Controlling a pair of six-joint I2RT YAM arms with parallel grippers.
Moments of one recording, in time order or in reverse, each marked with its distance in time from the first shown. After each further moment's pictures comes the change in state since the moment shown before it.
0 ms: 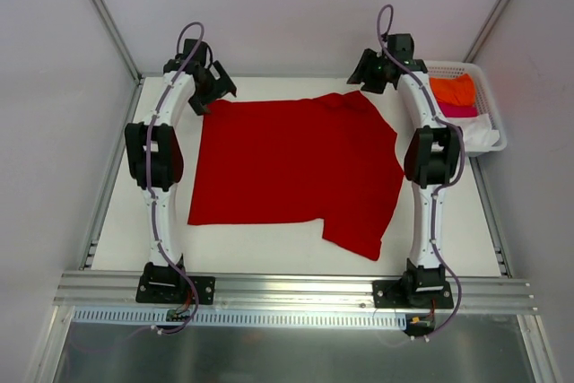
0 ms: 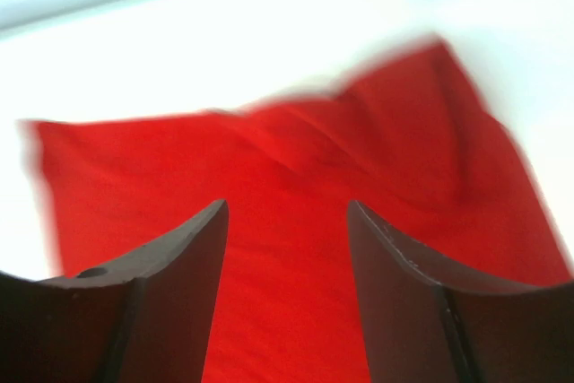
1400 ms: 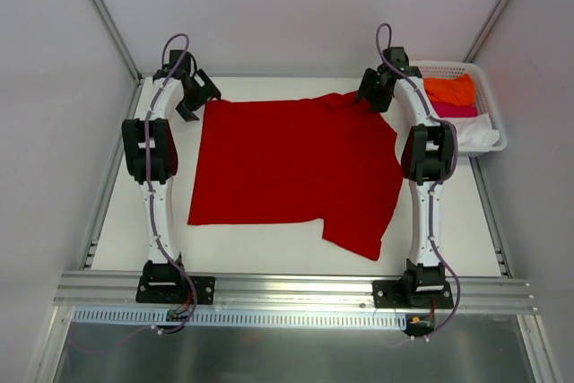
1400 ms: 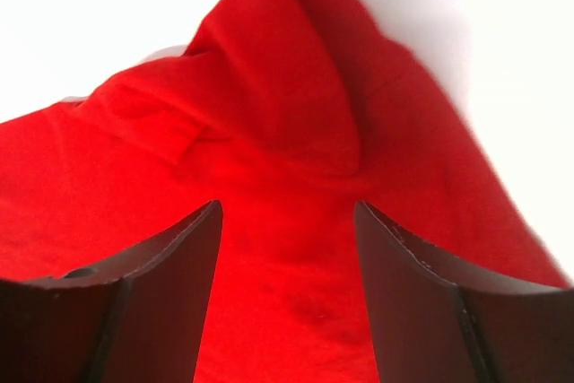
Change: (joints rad) left arm 0.109 0.100 -0.028 0.135 0.081 0.005; right arm -0.022 0.098 0.003 -0.096 0.053 0.062
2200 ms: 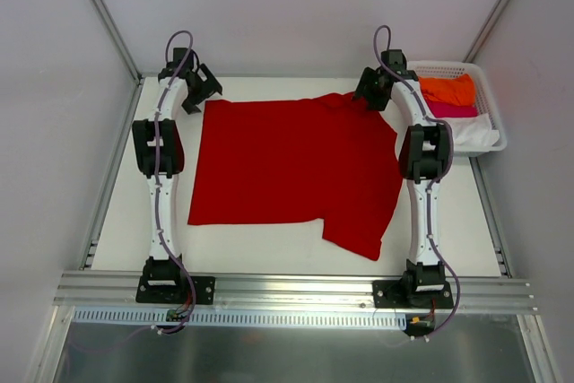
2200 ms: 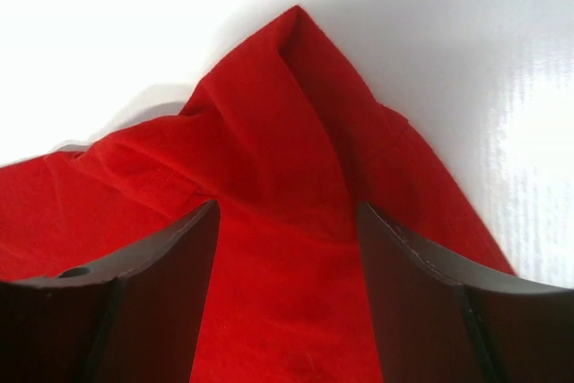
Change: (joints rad) left arm 0.001 0.215 0.283 0.013 -0.016 0.029; right arm 0.000 0.056 0.036 0.093 0.035 0.009
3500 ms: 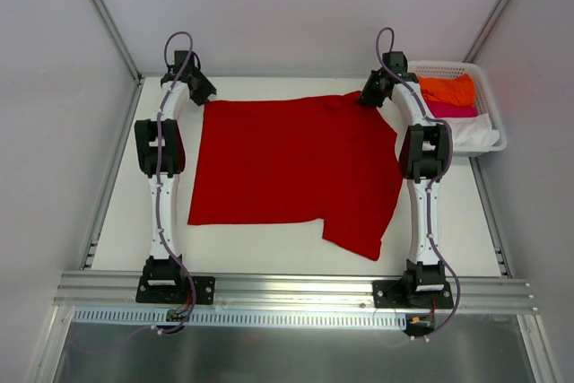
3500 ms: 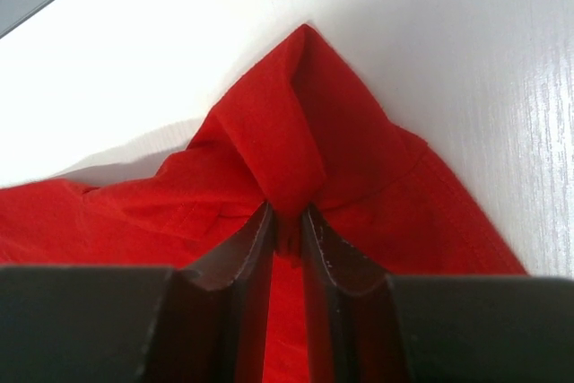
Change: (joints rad) left arm 0.007 0.064 -0.008 0.177 0.008 -0.086; right arm -0.014 0.036 0.000 0.059 -0.064 0.085
